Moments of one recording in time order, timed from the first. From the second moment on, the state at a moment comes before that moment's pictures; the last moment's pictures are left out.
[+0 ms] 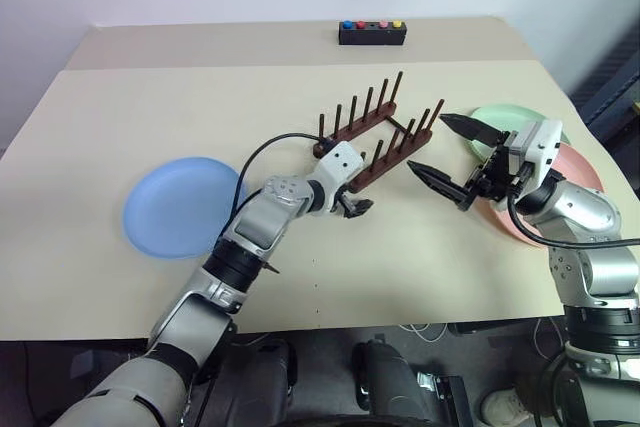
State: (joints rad) left arm -0.75 0.13 -0.38 0.25 -0.07 0.67 -0.55; right arm -0.31 -0.62 -0.19 -0.14 0.49 0.10 0.91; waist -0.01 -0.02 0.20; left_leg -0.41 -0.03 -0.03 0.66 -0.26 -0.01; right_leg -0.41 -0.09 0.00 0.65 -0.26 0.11
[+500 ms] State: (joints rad) left arm -0.75 0.12 -0.36 0.25 -0.05 0.71 -0.55; right arm -0.31 -0.64 -0.21 -0.13 0.49 0.10 0.91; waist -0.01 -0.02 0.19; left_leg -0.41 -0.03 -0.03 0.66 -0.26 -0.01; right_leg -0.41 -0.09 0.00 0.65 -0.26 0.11
